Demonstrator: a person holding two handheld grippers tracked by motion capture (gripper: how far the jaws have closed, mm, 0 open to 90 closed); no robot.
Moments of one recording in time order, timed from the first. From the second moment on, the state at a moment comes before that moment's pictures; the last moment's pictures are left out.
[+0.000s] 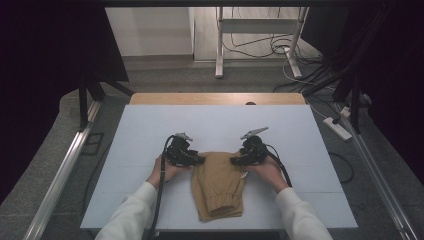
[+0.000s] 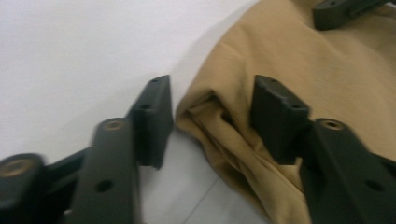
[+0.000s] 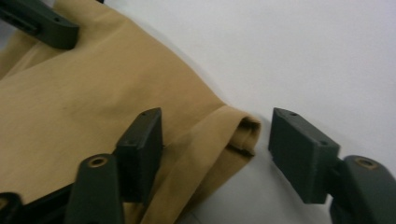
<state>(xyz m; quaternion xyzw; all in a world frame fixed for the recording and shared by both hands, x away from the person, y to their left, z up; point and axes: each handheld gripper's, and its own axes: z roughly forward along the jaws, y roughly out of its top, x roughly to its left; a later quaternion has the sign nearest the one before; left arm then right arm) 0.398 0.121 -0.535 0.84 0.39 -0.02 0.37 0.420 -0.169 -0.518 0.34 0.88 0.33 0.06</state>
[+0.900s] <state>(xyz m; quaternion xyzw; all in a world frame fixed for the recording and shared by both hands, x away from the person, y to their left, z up) 0.392 0.116 -0.528 0.85 0.37 0.00 0.37 0.408 -0.158 -0.515 0.29 0.90 0.32 0.04</state>
